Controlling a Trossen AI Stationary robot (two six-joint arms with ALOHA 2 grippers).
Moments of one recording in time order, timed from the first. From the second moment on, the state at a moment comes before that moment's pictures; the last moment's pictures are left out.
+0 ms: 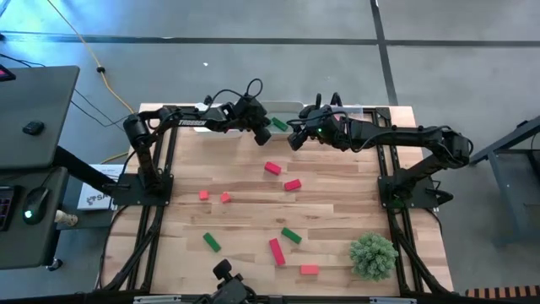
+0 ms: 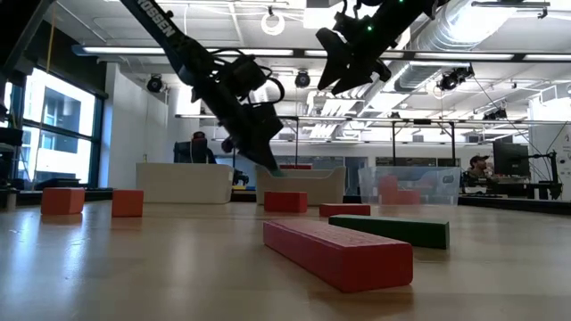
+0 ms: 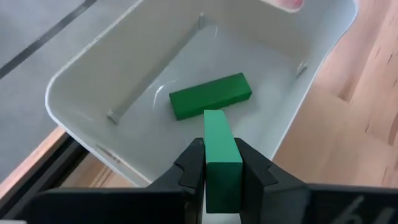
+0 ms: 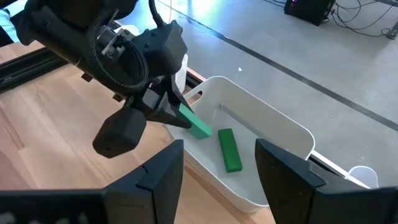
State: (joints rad) left arm 0.67 1.85 1.13 -0.06 -0.03 0.00; right arm -0.24 1.44 1.13 -0.26 0.47 0.30
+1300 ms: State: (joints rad) left arm 0.62 1.55 1.13 -0.16 0.07 0.14; right arm -0.24 1.45 1.12 -0.32 0.50 0.40
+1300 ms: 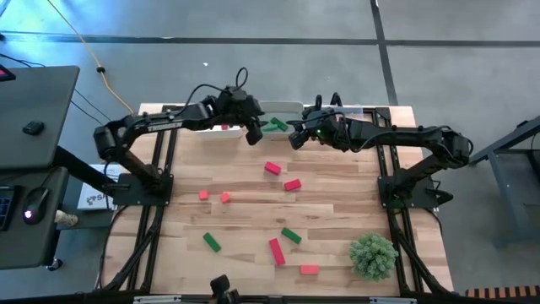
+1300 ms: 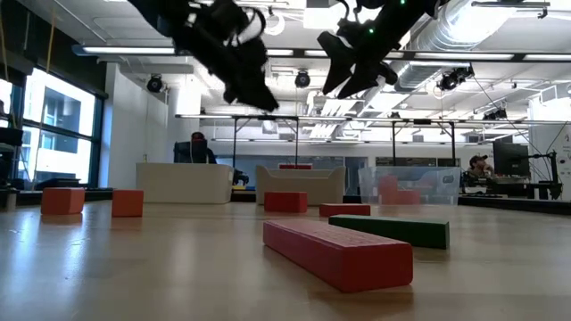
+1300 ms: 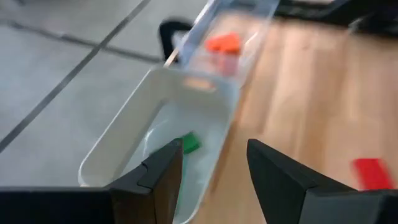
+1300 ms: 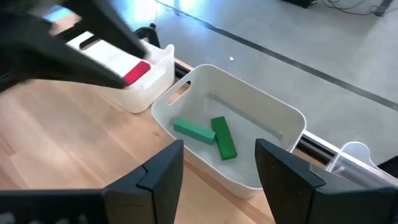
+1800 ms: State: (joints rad) left arm 0.36 1.41 1.13 -0.26 0.10 0.17; right arm -0.24 1.45 1.12 -0.43 0.52 0.49
